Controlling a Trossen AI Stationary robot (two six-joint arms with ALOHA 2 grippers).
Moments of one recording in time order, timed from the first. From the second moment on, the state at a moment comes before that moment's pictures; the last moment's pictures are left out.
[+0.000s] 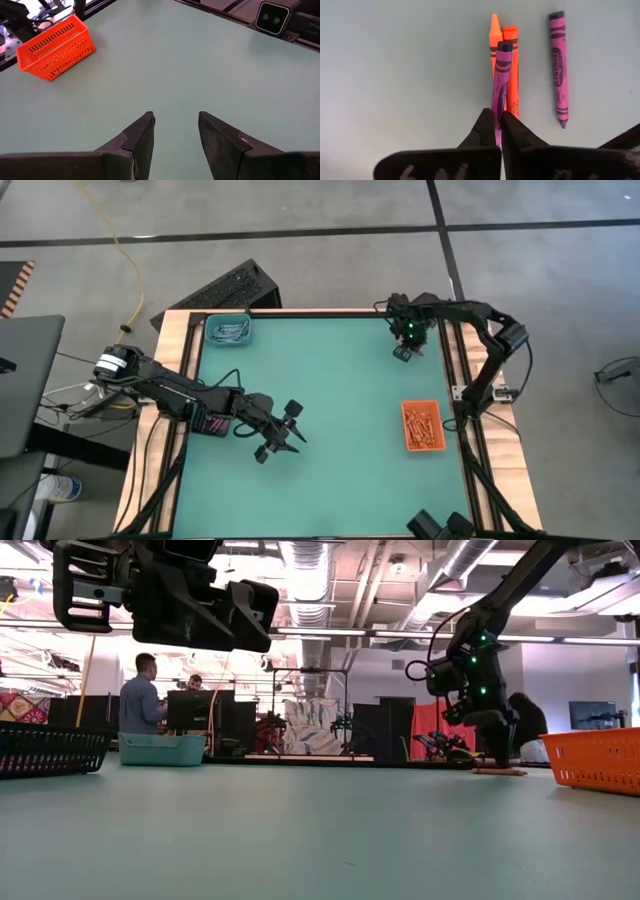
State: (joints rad) left arm -0.19 1.44 0.65 0.35 0.22 0.43; right arm -0.89 1.74 1.06 -0.97 0.15 -0.18
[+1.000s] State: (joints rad) left arm -0.16 1.44 0.65 0.38 0.05 0.41; right arm -0.44 1.54 1.18 -1.07 -0.02 0.10
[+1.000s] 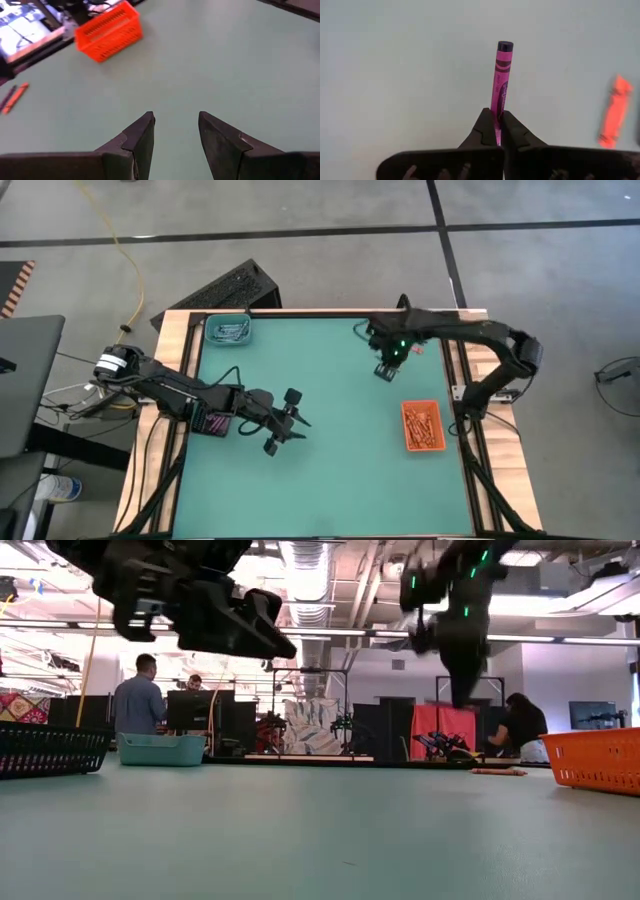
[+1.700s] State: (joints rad) left arm -0.08 1.44 0.52 1.07 0.06 0.29; right arm 0.21 1.44 1.15 -0.34 0.31 0.11
